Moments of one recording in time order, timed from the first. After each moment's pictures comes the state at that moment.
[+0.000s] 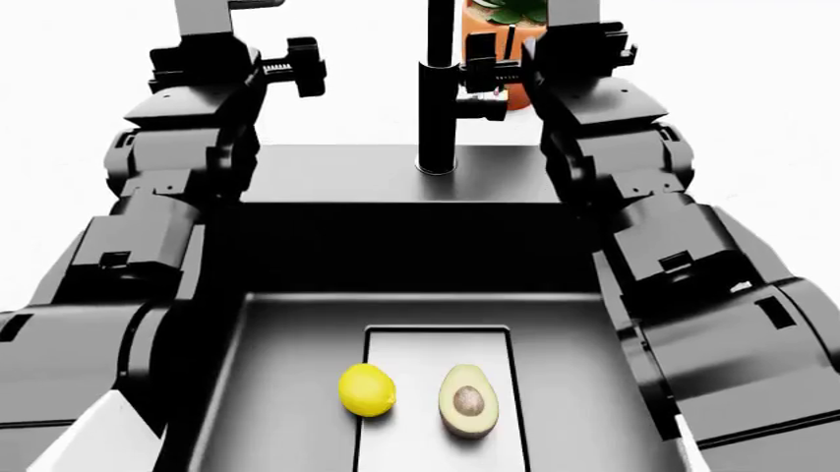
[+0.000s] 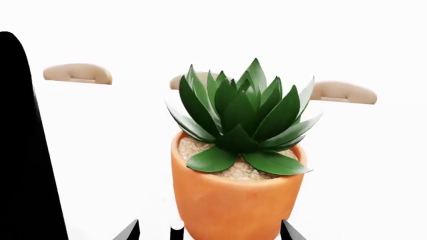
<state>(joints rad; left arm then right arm) -1.57 -0.04 -0.03 -1.31 -0.01 -0.26 -0.09 1.57 0.00 -0.53 1.31 0.48 0.15 0.06</state>
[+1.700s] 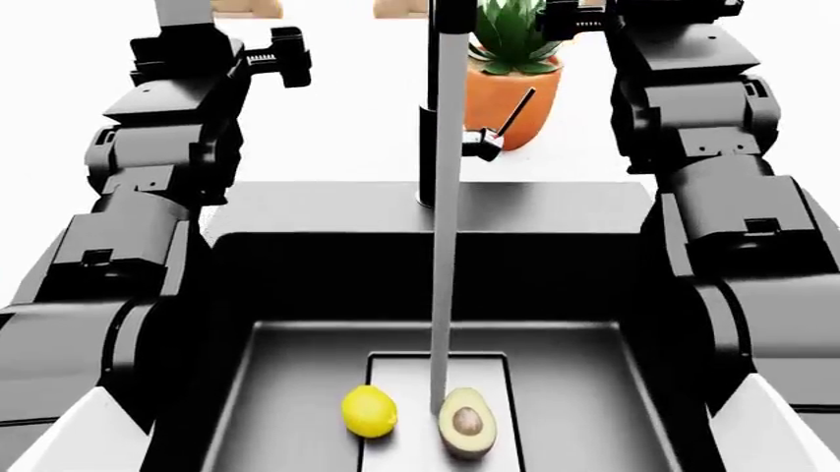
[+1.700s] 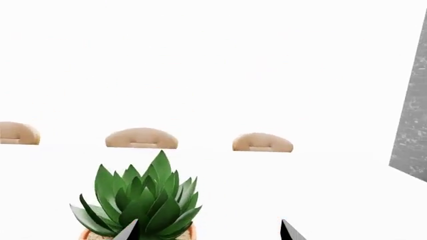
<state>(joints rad) -1.58 -0.07 -0.03 -1.31 0.00 -0.24 -0.07 1.66 0.07 -0.11 1.31 0.01 0.21 0.08</state>
